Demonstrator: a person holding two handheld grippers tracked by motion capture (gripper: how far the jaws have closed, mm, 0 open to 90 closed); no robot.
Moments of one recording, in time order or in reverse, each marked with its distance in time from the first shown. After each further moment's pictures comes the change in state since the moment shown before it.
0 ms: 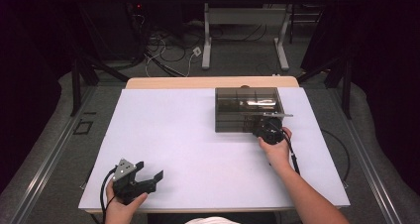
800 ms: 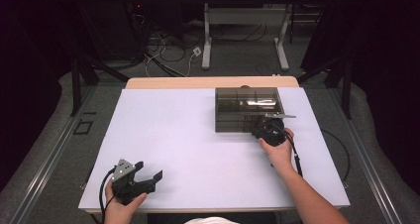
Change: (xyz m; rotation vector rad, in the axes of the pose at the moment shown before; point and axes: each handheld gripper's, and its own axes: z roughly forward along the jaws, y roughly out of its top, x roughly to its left) left arm 0.000 0.001 0.000 0.000 -0.005 0.006; right arm 0.000 -0.002 -0.010 -0.026 0.032 -0.021
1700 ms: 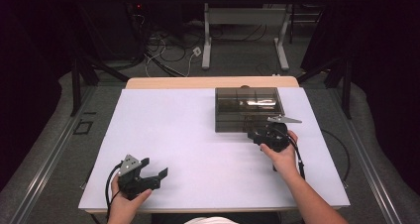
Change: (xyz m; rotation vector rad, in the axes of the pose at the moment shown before) left arm -0.003 0.009 0.015 0.008 -0.043 0.022; right arm 0.016 -0.005 -0.033 -0.090 0.098 -0.070
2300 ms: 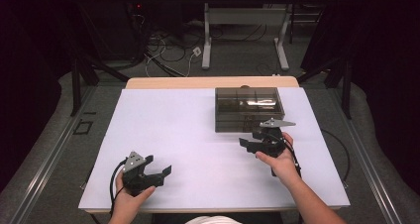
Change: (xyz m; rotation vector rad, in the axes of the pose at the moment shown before) left arm -0.002 0.007 0.012 0.003 -0.019 0.014; right arm 0.028 -0.002 -0.011 0.052 0.078 -0.118
